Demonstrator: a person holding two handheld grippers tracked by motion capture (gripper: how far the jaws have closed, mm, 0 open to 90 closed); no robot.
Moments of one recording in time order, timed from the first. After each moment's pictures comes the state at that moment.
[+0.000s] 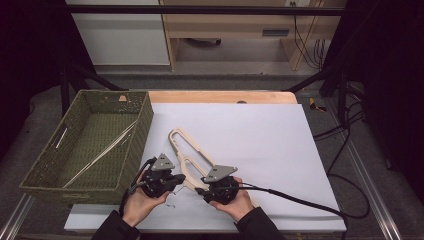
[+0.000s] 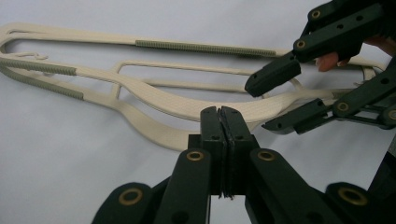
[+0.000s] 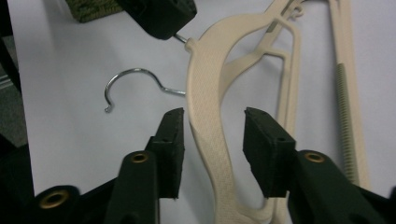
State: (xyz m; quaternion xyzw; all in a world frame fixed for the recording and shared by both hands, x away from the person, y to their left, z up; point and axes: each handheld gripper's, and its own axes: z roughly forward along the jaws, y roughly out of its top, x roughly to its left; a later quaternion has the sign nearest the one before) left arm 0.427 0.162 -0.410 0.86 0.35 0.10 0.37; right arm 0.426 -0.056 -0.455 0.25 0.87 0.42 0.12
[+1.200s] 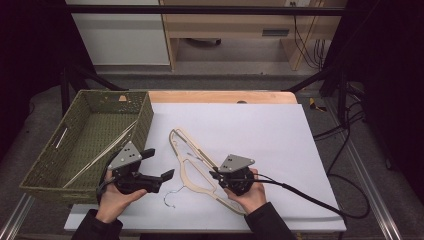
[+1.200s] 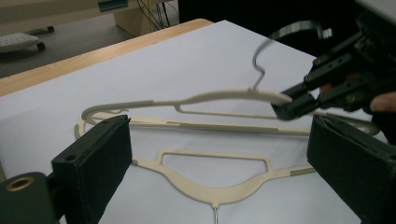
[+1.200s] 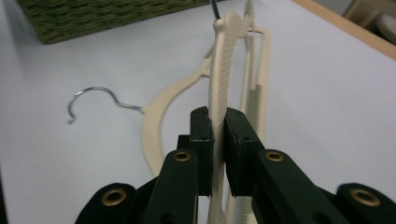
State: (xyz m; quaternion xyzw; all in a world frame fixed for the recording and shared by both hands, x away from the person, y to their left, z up) left arm 0.416 0.211 -0.364 0.79 0.31 0.17 0.51; right arm 0.431 -0.091 -0.414 0.25 0.85 0.42 0.18
